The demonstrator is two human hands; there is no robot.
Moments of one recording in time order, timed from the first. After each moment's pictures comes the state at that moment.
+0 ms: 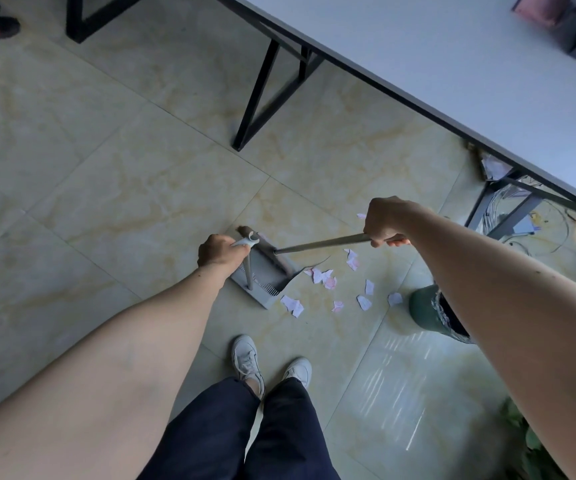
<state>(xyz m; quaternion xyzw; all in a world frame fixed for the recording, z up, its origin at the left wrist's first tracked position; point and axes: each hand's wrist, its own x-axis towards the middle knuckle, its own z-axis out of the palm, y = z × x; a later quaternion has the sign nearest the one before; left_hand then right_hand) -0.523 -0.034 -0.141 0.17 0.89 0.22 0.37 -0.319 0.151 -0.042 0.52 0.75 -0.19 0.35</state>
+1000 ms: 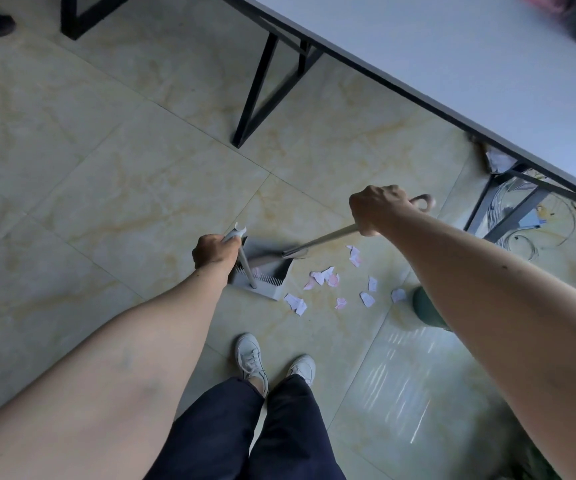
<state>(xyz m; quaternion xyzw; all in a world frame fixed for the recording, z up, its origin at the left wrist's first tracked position) -0.532 -0.026 -0.156 0.09 0.91 0.25 0.31 -0.345 0.149 -0.050 0.39 0.85 -0.04 0.35</state>
